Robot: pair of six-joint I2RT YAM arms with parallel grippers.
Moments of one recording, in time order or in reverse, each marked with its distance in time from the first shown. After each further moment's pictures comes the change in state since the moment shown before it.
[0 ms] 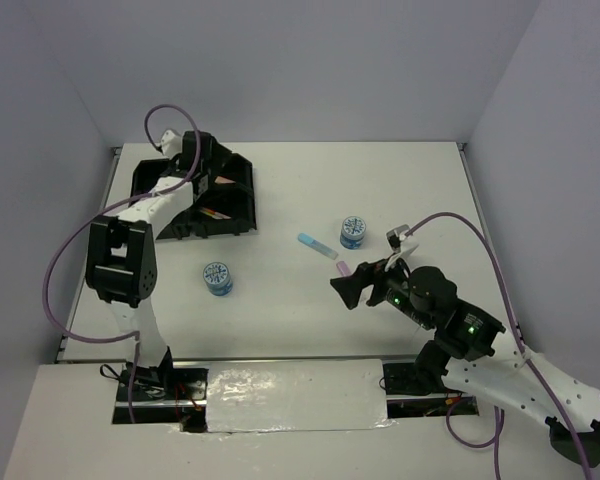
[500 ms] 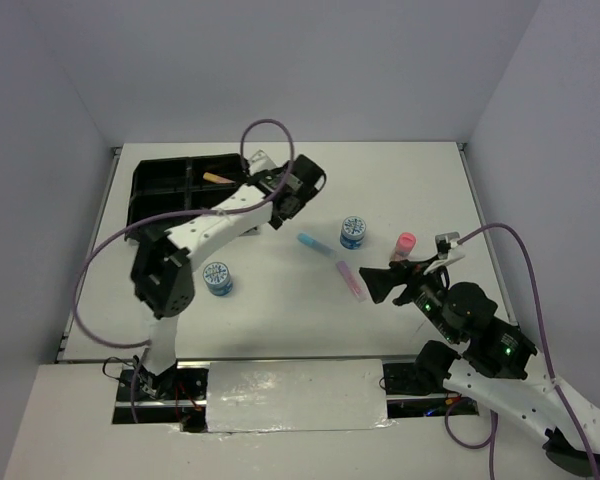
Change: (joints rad) left arm -0.541 -0.032 0.288 -0.691 -0.275 -0.288; right arm 0.000 -0.215 0.050 -0.130 0.199 0.076
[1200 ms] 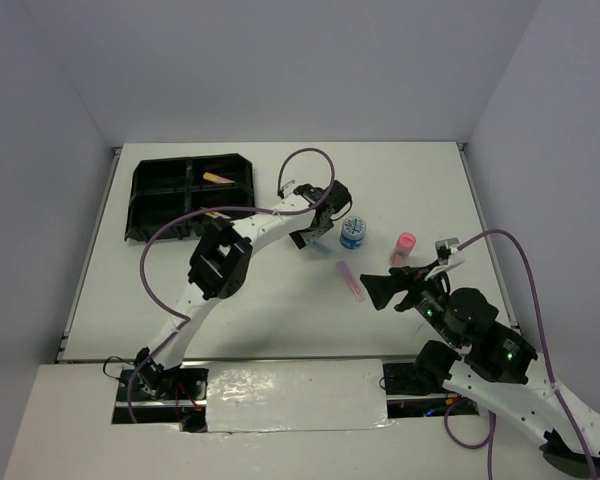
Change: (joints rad) left arm -0.073 0.529 0.394 -0.227 0.094 -0.056; right arm 0.000 -0.060 -0.035 -0.045 -0.026 0.023
